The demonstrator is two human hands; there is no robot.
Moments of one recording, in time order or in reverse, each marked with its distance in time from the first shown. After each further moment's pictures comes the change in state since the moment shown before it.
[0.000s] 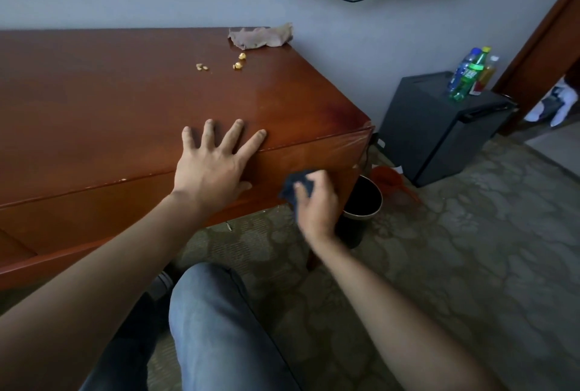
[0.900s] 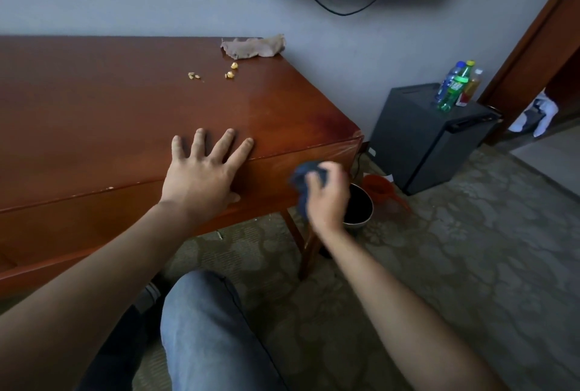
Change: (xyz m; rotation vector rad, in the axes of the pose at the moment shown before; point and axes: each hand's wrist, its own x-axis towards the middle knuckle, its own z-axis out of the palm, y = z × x) left_hand -0.002 0.002 0.000 0.035 -0.014 -0.022; right_hand 0.039 0.013 -0.023 0.097 0.126 0.014
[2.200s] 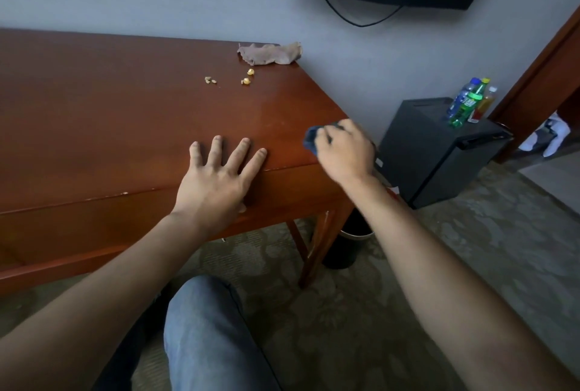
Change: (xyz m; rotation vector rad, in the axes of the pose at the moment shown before) left_hand 0.000 -0.004 -0.006 -0.028 -0.029 0.066; right_hand 0.103 -0.069 -0.006 -0.635 -0.194 -0.267
